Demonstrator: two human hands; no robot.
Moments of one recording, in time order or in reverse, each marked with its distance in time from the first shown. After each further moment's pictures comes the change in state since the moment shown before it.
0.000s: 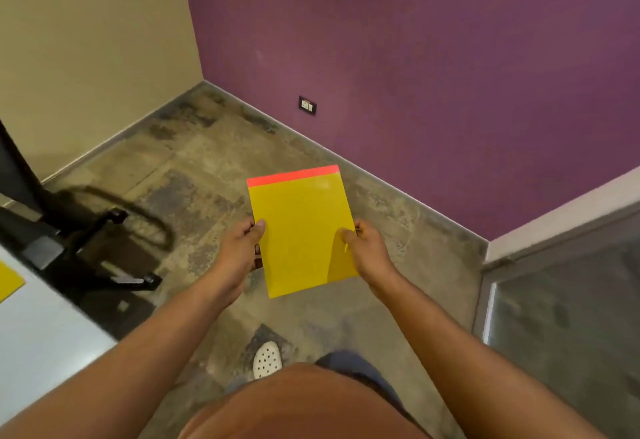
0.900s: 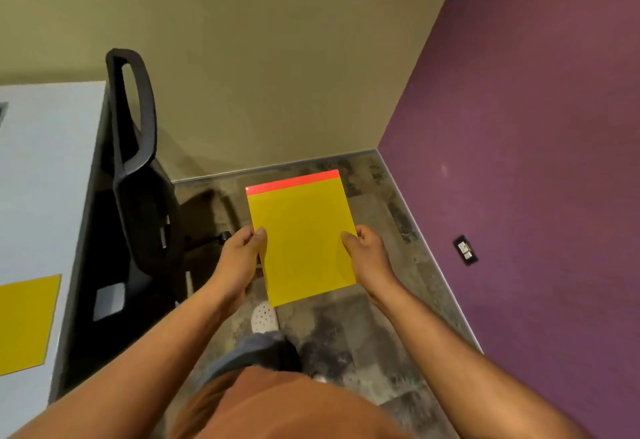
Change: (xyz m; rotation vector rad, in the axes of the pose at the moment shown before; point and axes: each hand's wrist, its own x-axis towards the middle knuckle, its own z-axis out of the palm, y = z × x) left_hand 0.332 0.209 -0.188 -0.290 0.670 0.046; right_hand 0.447 -0.322 0.252 -0.162 -0.630 -0.301
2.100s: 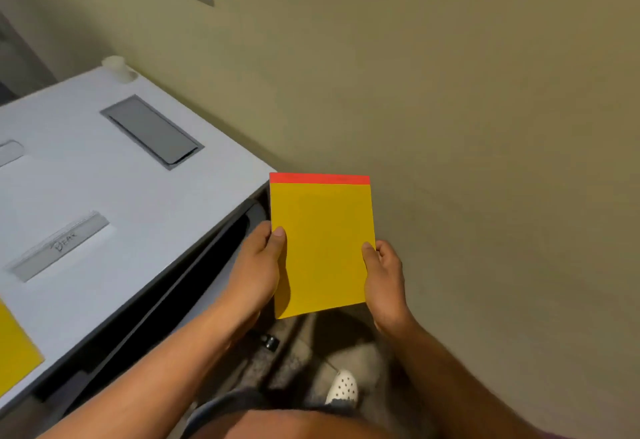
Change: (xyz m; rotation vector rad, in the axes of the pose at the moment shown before) left_hand 0.379 0.316 -0.152 -0.258 0.865 0.184; right_hand 0.536 -0.329 0.290 -0.079 -0.694 -0.315
